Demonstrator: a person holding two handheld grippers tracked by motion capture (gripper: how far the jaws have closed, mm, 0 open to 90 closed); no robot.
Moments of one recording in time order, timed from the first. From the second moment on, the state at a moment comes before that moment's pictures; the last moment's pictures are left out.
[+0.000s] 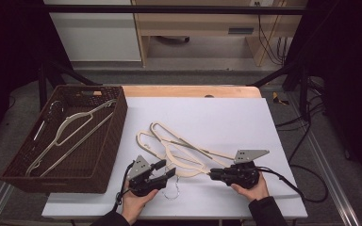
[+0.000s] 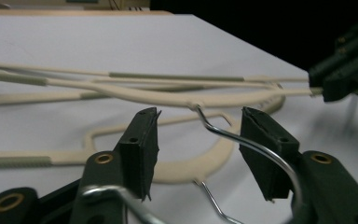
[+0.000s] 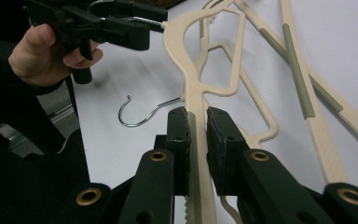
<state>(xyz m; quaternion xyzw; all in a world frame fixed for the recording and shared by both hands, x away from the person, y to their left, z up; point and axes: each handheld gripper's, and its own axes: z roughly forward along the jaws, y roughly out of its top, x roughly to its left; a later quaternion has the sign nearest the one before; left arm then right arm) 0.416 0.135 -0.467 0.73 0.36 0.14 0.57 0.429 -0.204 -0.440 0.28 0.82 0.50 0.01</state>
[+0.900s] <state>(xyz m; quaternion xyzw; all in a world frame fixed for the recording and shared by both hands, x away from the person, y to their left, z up) 0.420 0.118 -0.445 0.75 0.36 0.20 0.52 0.427 -0.198 -0.437 0.28 0.81 0.51 0.03</state>
